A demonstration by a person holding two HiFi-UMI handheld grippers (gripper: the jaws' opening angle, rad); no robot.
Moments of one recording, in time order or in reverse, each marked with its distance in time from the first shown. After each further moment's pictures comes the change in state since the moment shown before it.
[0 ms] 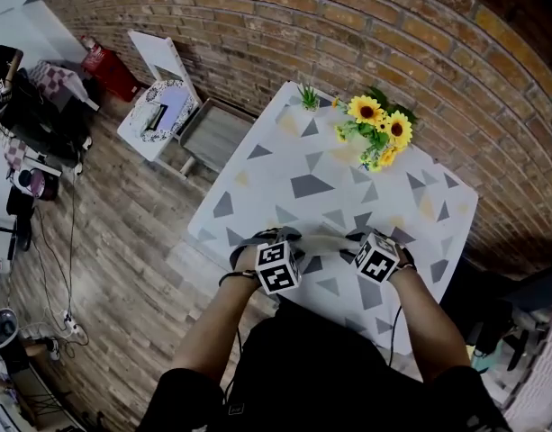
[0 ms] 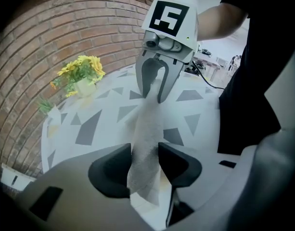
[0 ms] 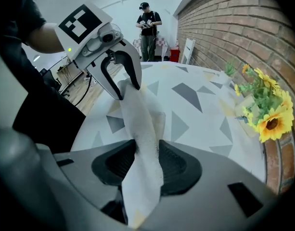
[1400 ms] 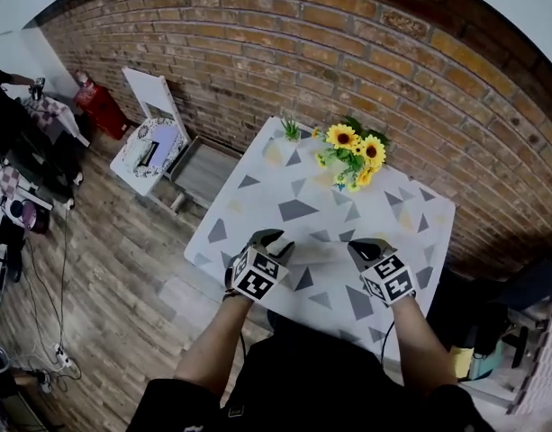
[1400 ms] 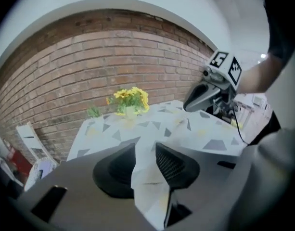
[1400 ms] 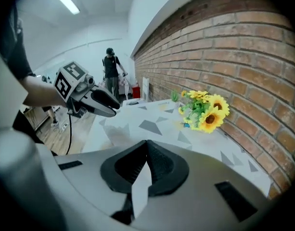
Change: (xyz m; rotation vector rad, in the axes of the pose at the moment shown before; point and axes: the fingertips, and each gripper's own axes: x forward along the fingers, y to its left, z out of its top) left arm -0.077 0.068 0.034 -0.392 -0.369 0.299; right arm -0.105 -0.039 0.022 0.371 -0.449 -0.315
